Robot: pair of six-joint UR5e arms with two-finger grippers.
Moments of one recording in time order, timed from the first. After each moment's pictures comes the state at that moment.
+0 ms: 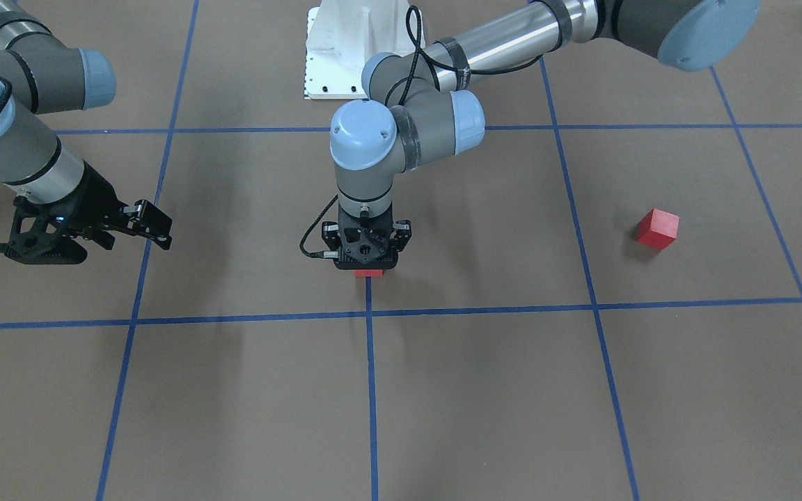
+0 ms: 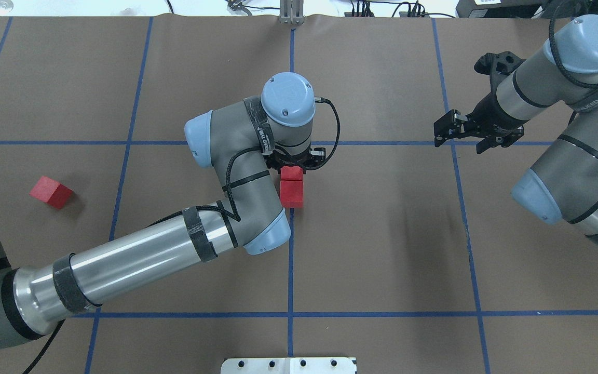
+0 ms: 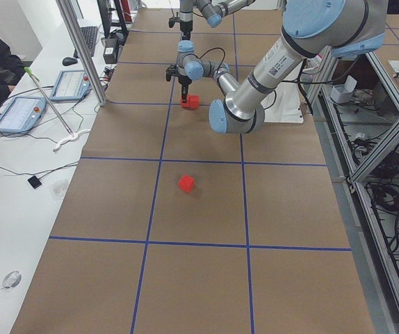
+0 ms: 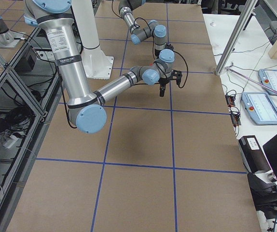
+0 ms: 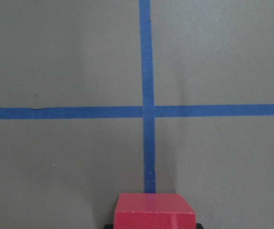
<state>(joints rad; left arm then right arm) -0.55 -2.58 -1.20 -1.70 -1.87 -1.17 0.92 -1.27 1.77 -1.38 2.22 1.02</state>
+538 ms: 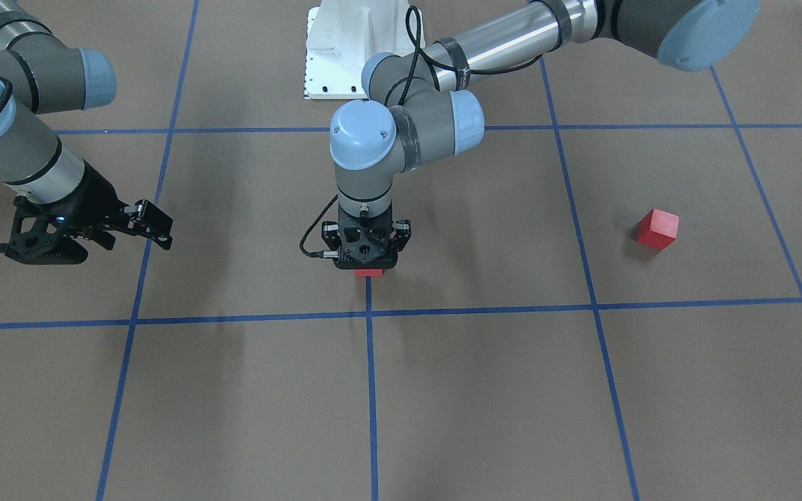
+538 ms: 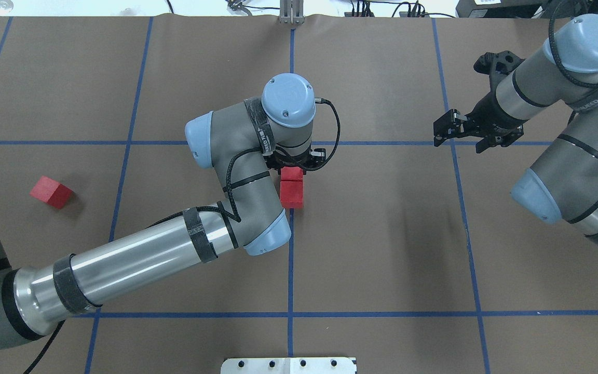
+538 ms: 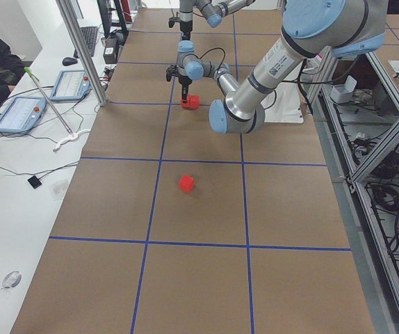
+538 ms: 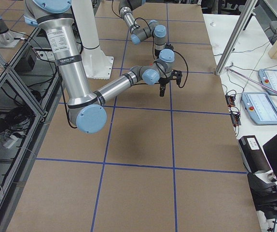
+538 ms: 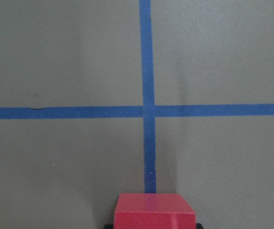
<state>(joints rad) -0.55 -2.58 -1.20 -1.70 -1.87 -1.17 0.92 -1.26 1.77 -1.38 2.22 1.02</state>
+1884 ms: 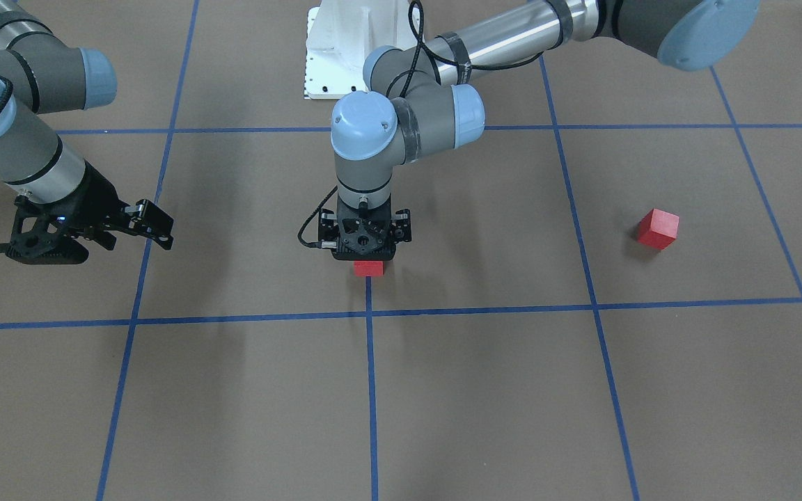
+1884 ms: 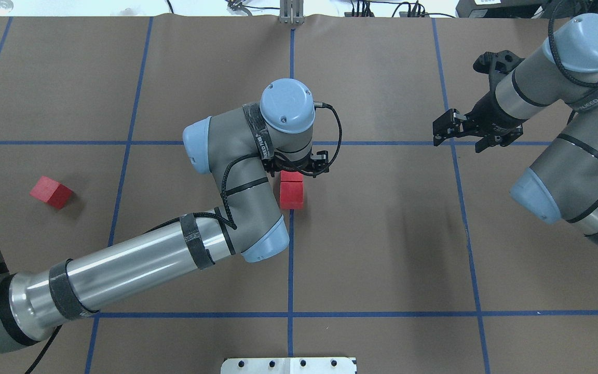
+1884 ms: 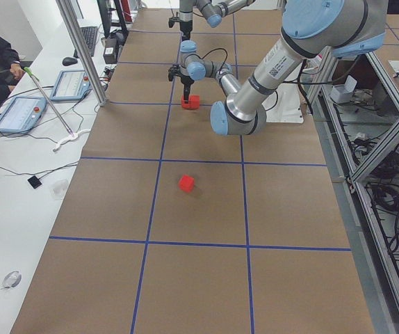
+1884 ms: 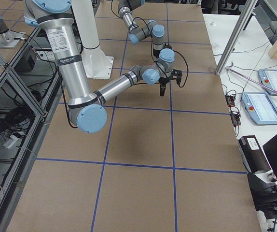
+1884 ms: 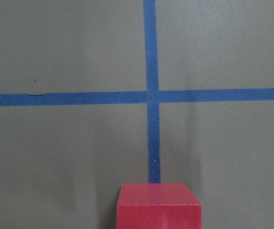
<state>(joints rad) -0.54 -2.56 -1.26 -1.70 -1.87 -1.17 0.92 -1.26 1.77 -1.38 2.22 1.02</state>
